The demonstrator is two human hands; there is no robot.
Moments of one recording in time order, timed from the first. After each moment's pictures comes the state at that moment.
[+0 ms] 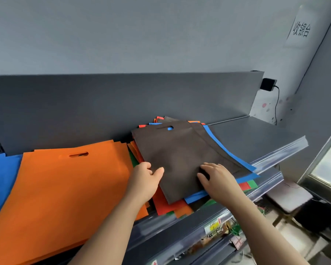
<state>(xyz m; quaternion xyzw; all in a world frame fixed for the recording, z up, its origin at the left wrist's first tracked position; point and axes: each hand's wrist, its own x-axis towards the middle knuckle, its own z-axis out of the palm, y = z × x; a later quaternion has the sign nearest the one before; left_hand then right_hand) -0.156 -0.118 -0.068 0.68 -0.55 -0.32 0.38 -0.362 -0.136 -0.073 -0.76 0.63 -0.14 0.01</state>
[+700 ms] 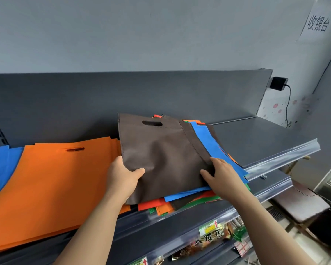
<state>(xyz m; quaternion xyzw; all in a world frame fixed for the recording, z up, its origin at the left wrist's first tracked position) -0.161 -0.116 -0.075 0.69 -0.43 -0.28 0.51 -0.409 -0.150 -0.071 -0.73 0.65 -0.20 0.10</state>
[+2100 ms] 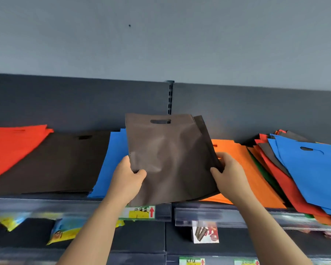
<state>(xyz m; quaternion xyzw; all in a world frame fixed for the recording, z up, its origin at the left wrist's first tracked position) 0.132 0.128 -0.045 0.78 -0.35 -0.15 0.50 -0.071 -0.008 -0.041 -0.78 0.47 -0.33 0.26</state>
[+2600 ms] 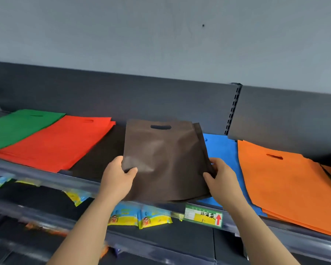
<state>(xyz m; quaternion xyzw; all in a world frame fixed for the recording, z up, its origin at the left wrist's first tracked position) 0.277 0.245 -0.058 0.83 -0.27 -0.04 0.48 0.092 0.070 -0.059 -0.82 0.39 -0.28 0.32</state>
